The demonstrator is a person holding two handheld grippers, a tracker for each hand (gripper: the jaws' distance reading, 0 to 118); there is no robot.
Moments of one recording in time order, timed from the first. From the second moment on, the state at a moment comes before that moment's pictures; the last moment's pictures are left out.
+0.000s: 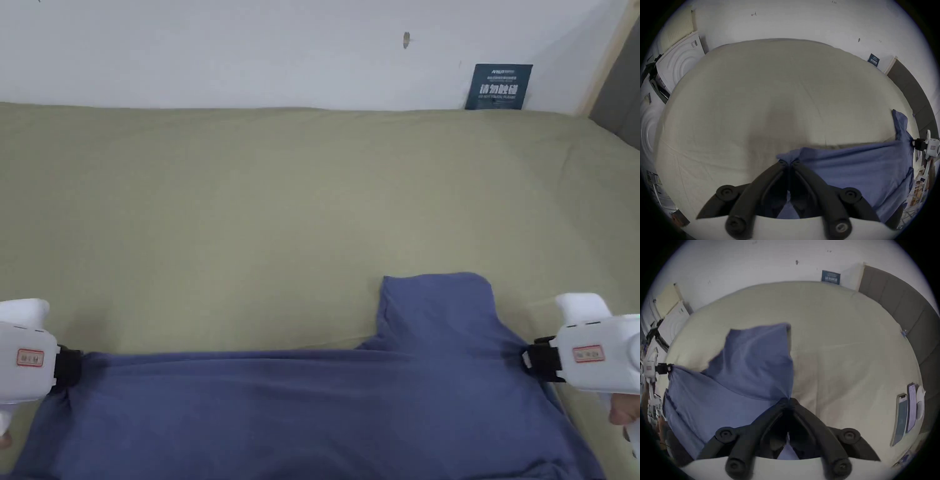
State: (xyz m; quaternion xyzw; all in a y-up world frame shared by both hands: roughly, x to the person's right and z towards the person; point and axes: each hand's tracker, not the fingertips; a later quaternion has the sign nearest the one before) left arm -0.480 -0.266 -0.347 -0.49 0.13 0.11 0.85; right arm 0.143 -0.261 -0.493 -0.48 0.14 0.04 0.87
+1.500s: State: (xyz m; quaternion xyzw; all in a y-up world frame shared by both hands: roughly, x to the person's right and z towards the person) left arm -0.367 -0.152 -0.093 -0.31 0.10 0.08 0.94; right arm 0.162 -0.160 -0.220 -0.29 0.15 -0.01 0.94
